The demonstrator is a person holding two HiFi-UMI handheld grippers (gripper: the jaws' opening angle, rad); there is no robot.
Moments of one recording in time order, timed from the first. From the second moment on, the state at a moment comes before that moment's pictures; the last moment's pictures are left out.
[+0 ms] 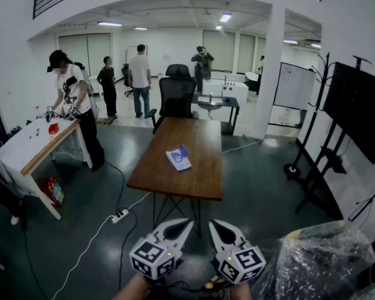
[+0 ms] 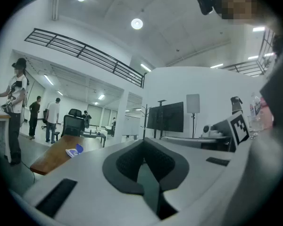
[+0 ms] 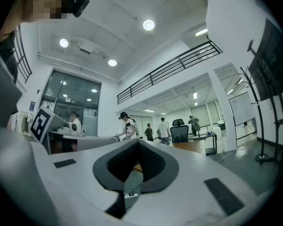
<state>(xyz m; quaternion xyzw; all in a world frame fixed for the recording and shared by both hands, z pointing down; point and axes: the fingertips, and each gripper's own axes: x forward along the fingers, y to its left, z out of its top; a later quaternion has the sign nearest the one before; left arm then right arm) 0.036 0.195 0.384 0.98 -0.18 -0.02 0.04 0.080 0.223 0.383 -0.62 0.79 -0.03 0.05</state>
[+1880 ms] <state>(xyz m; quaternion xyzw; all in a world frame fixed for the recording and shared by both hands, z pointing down) 0.009 -0.072 0.403 0.99 -0.15 0.00 0.07 0.050 -0.033 0.391 -0.65 0.76 -0.04 0.01</state>
